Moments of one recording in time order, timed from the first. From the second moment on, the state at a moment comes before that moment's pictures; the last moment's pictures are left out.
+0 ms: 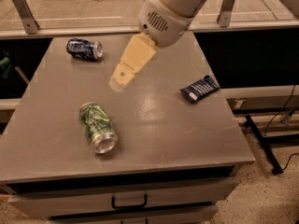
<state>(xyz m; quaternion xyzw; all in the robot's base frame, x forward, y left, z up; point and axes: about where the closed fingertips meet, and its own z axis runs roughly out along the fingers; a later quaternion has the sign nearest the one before) 0.499 0.017 0.980 -0.52 0.82 0.13 0.19</state>
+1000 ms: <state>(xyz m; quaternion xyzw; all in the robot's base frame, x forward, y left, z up) 0.478 0.098 0.905 -0.38 0.91 0.15 0.11</state>
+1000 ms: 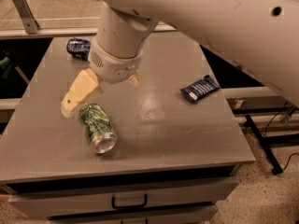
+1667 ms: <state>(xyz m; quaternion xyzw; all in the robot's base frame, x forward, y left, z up) 0.468 0.139 0.864 -0.34 0.93 0.11 0.07</state>
